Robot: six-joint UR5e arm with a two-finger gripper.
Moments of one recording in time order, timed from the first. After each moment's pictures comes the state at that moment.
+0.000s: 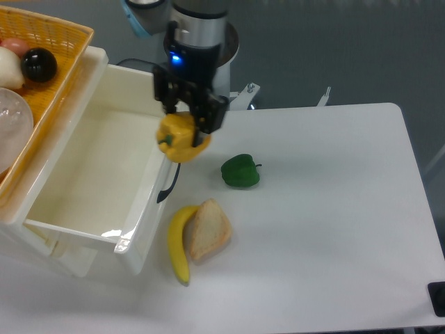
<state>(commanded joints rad) 2.34 -1.55 -1.54 -1.33 1.27 1.01</state>
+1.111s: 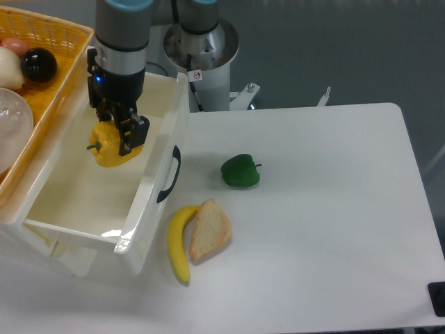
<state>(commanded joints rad) 2.18 -1.62 -1.61 -1.30 1.28 0.97</state>
